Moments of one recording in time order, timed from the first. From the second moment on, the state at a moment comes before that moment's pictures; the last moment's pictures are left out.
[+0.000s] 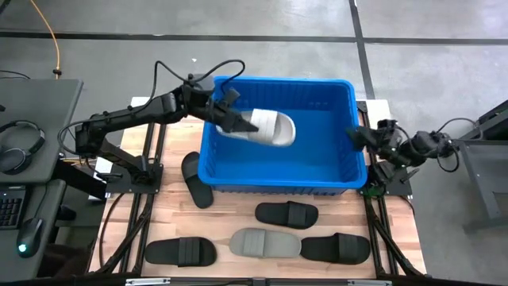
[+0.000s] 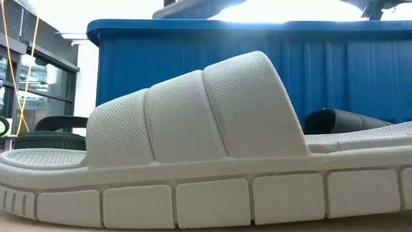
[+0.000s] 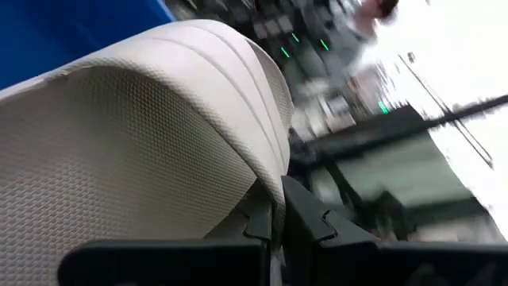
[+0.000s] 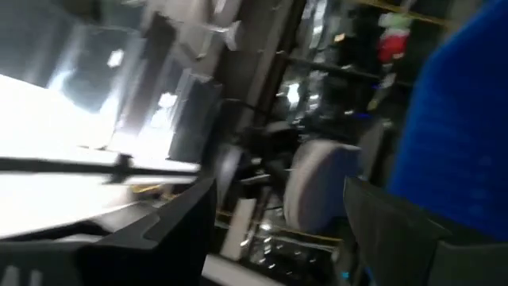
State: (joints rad) left arm 0.41 1.40 1.40 -0.28 0.51 -0.89; right arm 0.40 0.13 0.38 0.22 0.74 1.02
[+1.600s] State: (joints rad) left arm 0.32 1.54 1.40 -0.10 0.52 -1.00; right arm 0.24 0.88 0.66 0.22 0.46 1.29
